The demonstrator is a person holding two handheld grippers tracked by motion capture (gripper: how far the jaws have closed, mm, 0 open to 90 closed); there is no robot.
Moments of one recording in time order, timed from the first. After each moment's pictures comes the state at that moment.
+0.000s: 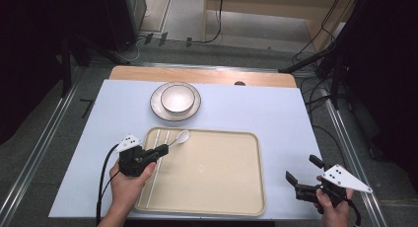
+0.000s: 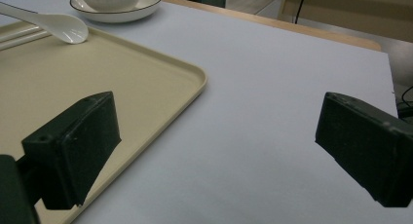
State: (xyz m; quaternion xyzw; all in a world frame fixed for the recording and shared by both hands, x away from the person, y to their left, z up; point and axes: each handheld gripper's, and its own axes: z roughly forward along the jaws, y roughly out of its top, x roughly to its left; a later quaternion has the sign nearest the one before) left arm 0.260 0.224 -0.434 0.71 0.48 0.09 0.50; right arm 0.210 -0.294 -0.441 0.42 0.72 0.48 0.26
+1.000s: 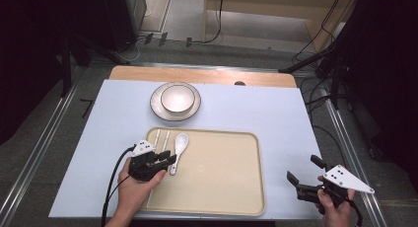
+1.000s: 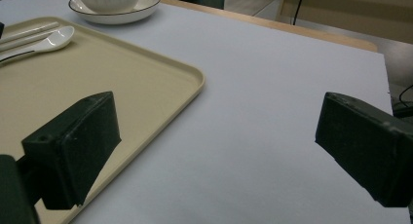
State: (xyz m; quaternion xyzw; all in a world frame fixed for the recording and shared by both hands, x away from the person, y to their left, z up) left arm 0.257 0.199 -0.447 0.76 0.48 0.11 0.43; right arm 0.209 -0.296 -0.440 0.42 0.72 0.48 0.27
